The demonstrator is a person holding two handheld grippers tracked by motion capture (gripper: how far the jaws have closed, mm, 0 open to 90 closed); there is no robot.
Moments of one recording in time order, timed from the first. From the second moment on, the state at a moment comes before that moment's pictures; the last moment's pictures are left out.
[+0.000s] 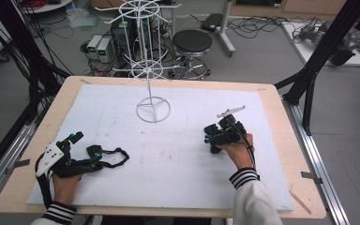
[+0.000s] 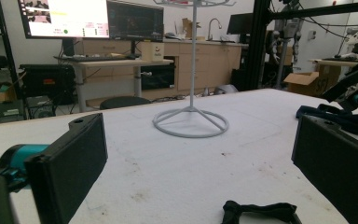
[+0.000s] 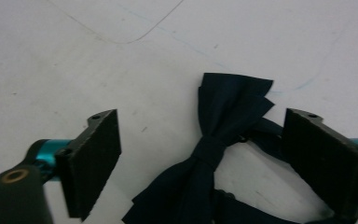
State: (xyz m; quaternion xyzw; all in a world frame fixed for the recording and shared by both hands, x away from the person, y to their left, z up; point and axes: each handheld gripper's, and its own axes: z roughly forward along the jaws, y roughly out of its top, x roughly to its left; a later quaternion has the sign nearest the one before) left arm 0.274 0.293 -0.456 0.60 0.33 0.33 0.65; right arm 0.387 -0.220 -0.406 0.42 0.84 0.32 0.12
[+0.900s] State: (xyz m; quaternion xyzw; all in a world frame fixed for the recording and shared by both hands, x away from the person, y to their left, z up) left arm 0.274 0.293 -0.456 0.60 0.33 0.33 0.65; right arm 0.398 -0.217 -0.421 0.45 0.85 0.26 0.11
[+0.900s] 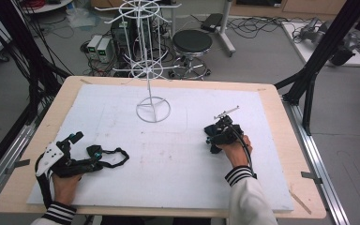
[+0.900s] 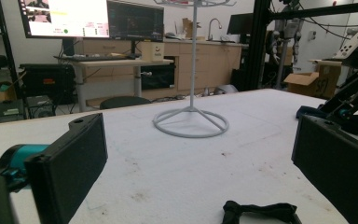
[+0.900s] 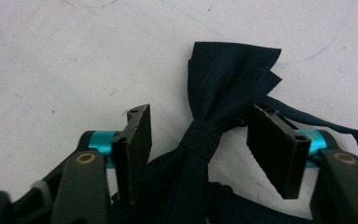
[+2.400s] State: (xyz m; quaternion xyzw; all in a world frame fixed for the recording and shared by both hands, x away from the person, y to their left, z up) left arm 0.274 0.293 -0.456 0.61 0.33 0.33 0.65; right arm 0.392 -0.220 -0.402 0.42 0.83 0.33 0.13
